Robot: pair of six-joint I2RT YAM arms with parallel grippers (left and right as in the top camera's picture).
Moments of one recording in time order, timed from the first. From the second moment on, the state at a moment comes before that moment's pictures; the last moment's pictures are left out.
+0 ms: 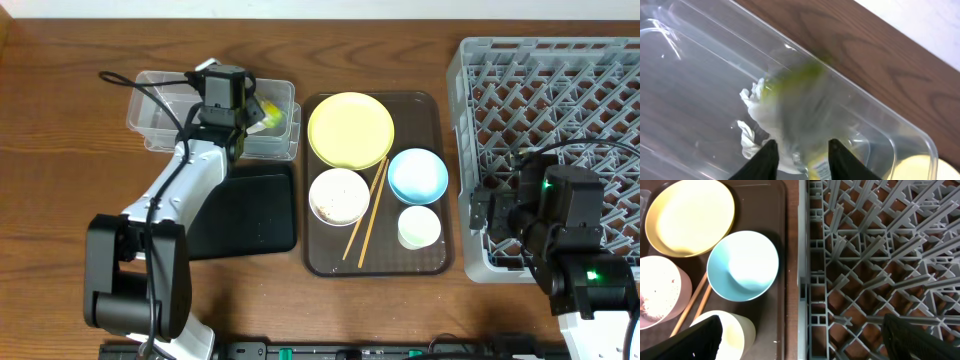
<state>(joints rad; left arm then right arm) -0.15 1.75 1.13 -0.15 -0.17 -0.65 0.03 0.88 0.86 -0.81 -0.03 0.07</state>
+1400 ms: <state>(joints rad) -0.85 1.78 1.13 -0.48 -0.14 -0.39 0.03 0.88 0.86 -0.81 -0.03 0.07</state>
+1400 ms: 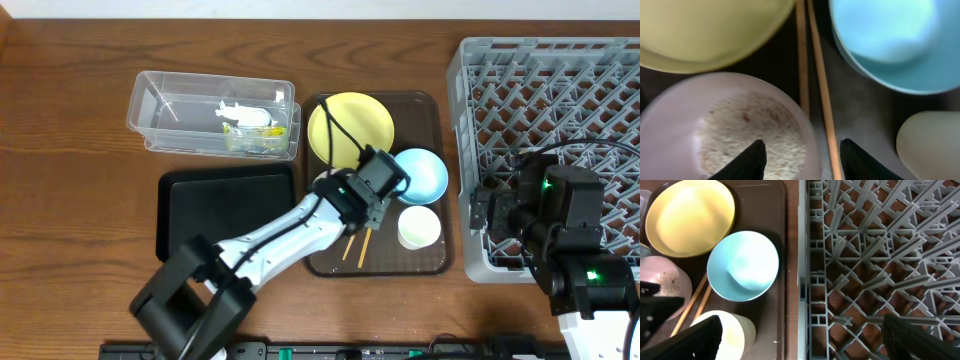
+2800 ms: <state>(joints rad) -0.78 1.51 1.13 -0.65 -0.13 -0.41 0.03 0.88 0.86 -0.81 -0.03 0.07</state>
